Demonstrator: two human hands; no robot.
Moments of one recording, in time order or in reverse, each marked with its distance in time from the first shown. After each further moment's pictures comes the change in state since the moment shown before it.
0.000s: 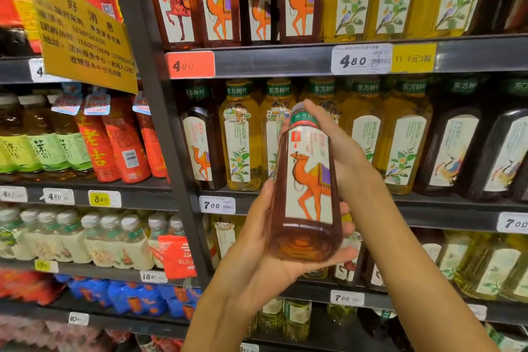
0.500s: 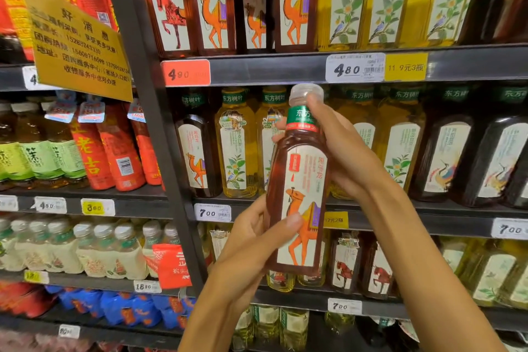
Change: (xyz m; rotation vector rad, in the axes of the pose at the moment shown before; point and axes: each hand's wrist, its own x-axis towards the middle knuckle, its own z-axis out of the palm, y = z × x) left_hand 0.004 0.008 -0.023 0.805 0.248 0.229; right_hand -0.014 -0.012 -0.002 -0.654 -0.047 -0.354
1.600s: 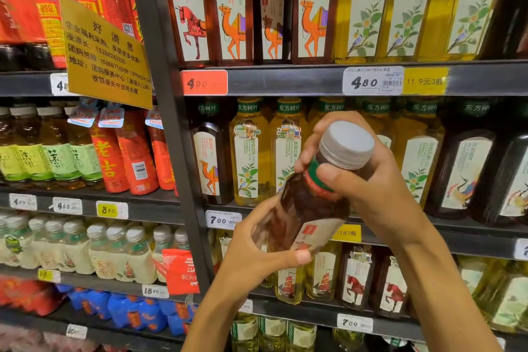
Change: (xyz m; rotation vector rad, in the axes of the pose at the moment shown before) left_hand 0.012 -0.016 -0.030 0.399 0.119 0.182; right_hand -0.036 -0.006 0.008 -0.079 -0.251 -0.467
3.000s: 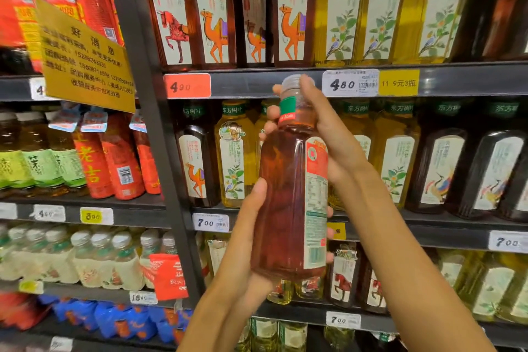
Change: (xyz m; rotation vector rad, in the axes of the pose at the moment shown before) left_hand -0.004 0.048 0.031 -0.773 -0.220 -0.206; right_hand 0.055 0.002 -0.002 0.654 0.119 0.466
